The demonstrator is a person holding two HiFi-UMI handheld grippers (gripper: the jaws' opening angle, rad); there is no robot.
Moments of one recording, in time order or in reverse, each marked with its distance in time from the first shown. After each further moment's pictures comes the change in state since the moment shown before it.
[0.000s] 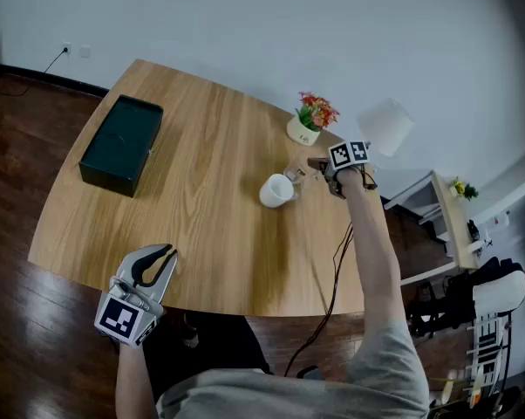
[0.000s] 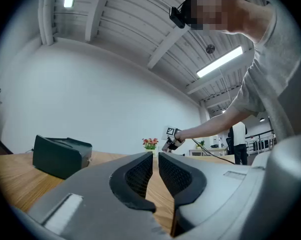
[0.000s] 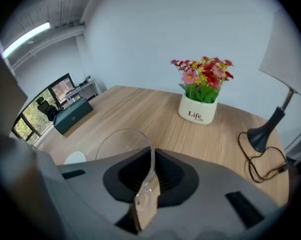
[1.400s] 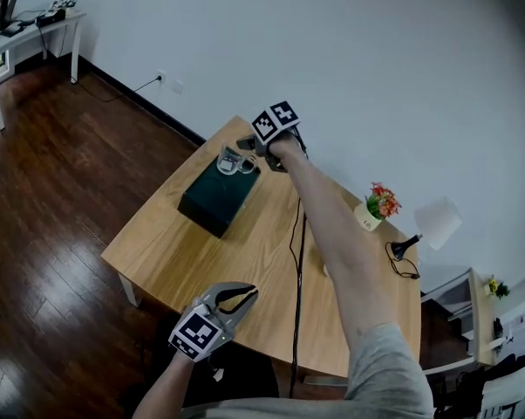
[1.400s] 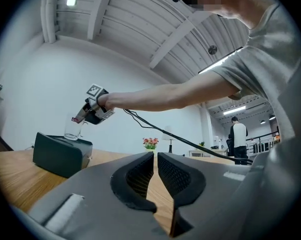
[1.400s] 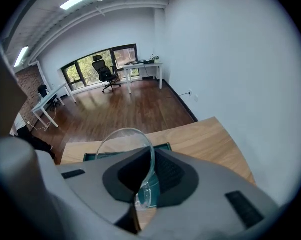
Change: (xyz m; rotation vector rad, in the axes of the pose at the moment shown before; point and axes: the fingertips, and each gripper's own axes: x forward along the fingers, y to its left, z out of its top) left arm 0.010 -0.006 -0.001 -0.045 -0.010 -0.020; right arm 0.146 0.492 0.249 -0.679 0.093 0.298
